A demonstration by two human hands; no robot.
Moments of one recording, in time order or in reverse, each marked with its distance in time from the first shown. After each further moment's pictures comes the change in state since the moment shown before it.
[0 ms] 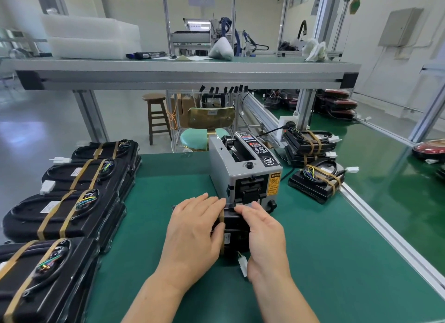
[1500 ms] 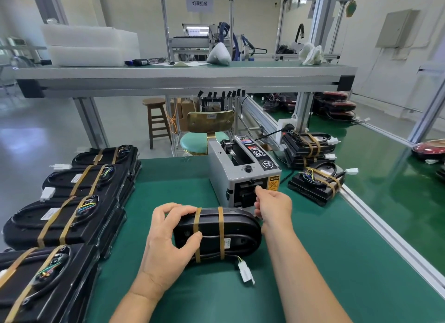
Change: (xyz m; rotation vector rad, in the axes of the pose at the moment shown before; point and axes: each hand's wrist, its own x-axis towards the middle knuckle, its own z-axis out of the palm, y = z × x) left_hand -0.018 -0.035 -0.004 -0.566 0.083 -0.256; right_hand 0.098 -0.008 -0.011 -0.342 0.231 0.061
